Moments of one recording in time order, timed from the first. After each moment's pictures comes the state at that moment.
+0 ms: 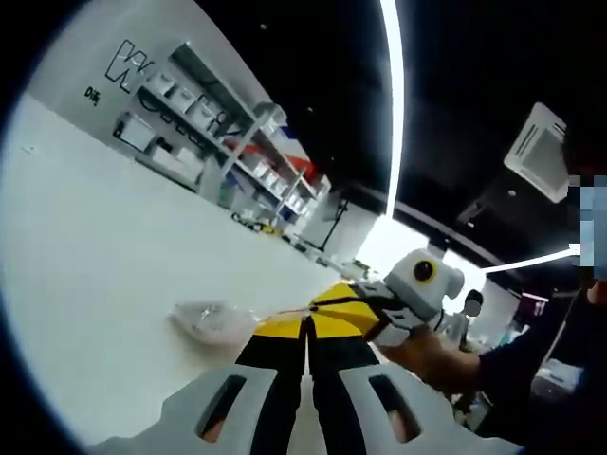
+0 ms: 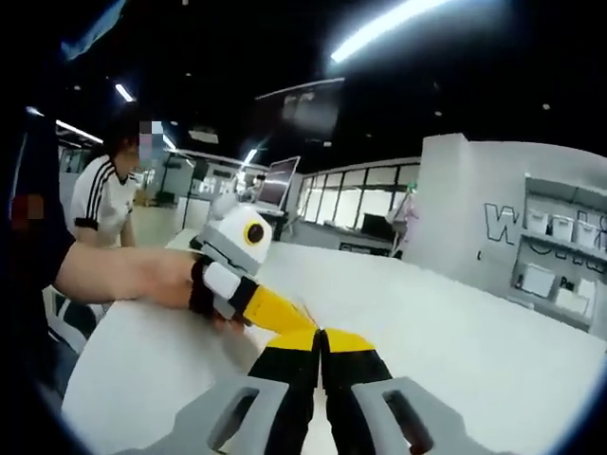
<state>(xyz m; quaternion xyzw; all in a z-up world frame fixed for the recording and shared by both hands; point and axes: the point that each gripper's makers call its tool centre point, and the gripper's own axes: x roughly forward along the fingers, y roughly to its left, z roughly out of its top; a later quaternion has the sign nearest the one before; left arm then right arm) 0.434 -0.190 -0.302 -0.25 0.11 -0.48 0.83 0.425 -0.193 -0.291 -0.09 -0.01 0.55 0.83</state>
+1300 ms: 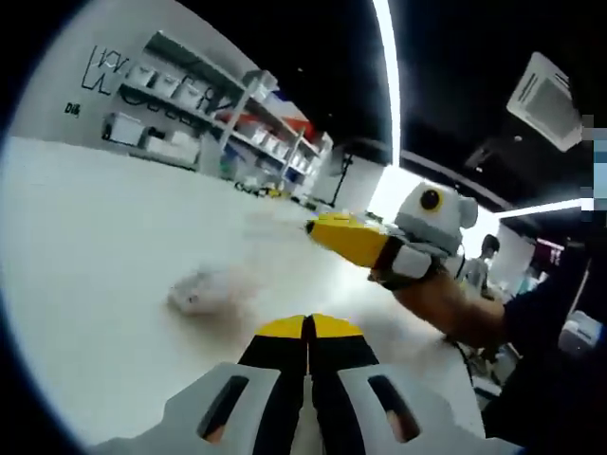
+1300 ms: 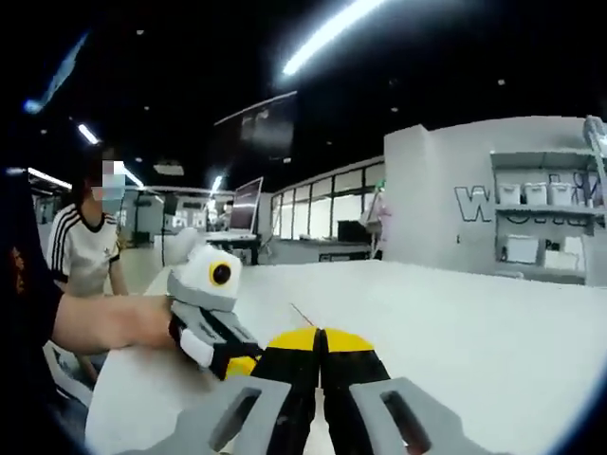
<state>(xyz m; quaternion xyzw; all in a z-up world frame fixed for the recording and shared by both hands) 0.430 -0.206 -0.335 -0.14 0.16 -0.48 0.85 0.449 -0.211 -0.266 0.00 -0.01 0.50 0.86</state>
